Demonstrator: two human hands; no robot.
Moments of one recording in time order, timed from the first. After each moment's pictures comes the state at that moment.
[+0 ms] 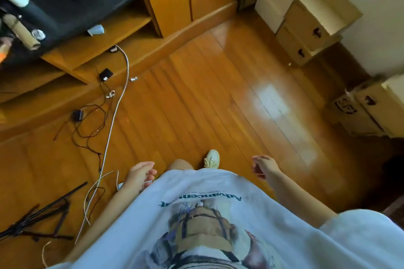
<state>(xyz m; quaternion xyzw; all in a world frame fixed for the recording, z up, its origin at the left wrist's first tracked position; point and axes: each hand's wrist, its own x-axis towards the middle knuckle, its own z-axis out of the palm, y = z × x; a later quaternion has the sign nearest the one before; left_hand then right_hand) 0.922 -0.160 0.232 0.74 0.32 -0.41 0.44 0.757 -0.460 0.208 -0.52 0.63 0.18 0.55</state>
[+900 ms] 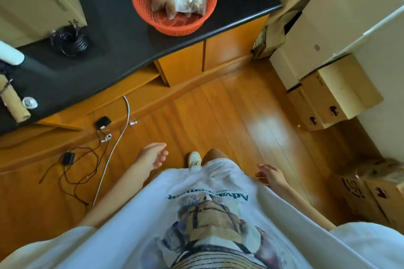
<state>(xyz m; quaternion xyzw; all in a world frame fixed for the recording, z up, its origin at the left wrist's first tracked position) 1.294 -0.386 0.240 0.72 0.30 -0.43 0.46 1.094 -0.658 0.222 -0.51 0.62 0.17 0.57</state>
